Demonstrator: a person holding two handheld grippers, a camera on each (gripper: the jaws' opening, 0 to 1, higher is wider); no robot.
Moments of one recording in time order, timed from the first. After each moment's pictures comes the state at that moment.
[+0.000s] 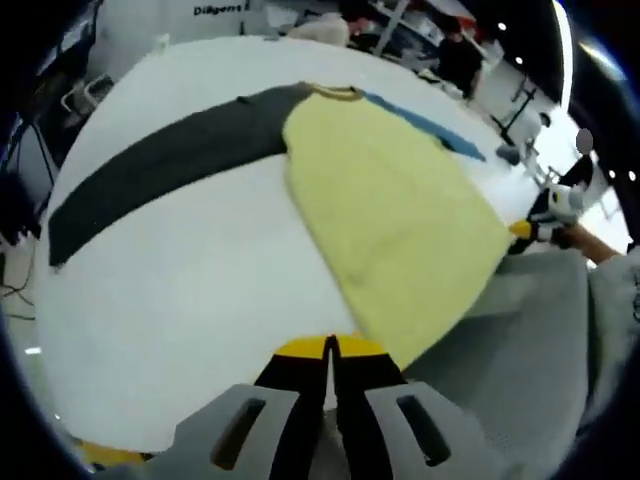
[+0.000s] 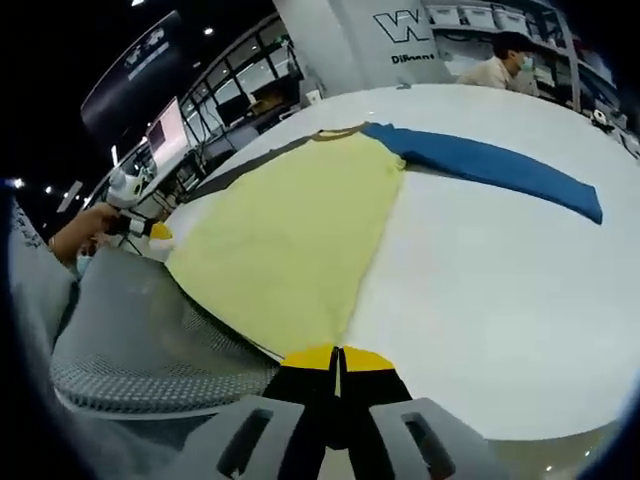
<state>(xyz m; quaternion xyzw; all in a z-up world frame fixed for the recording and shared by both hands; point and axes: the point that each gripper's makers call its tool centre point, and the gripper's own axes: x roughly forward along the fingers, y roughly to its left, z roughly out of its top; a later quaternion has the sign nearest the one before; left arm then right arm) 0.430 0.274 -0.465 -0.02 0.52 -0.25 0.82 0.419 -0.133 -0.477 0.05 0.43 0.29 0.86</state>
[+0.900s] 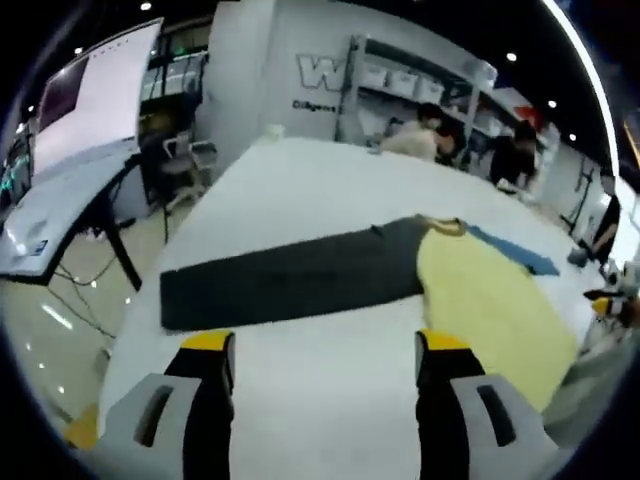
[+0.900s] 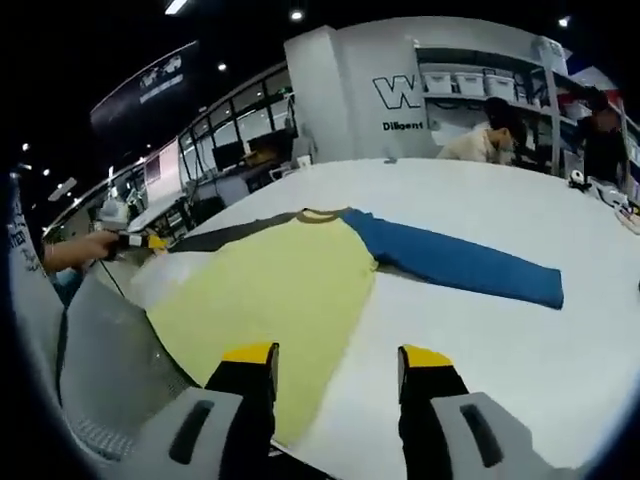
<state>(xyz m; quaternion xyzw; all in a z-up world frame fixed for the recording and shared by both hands) 0.533 0.393 -0.426 -0.07 0.31 -0.04 0.95 0.473 -0.148 -0.406 0.02 0.28 0.25 0.93</state>
